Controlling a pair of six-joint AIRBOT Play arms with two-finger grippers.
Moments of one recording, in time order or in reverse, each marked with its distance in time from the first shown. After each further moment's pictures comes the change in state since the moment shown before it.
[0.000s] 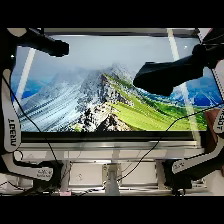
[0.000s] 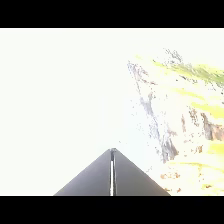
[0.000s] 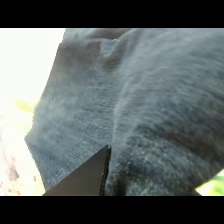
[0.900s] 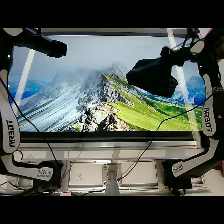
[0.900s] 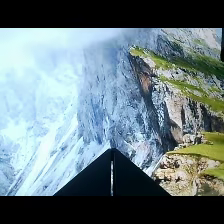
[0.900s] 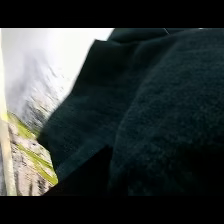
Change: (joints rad) left arm 0.004 0.010 -0.001 0.001 -0.033 0.000; right arm 0.261 -0.005 -0.282 -0.082 -0.460 0.063
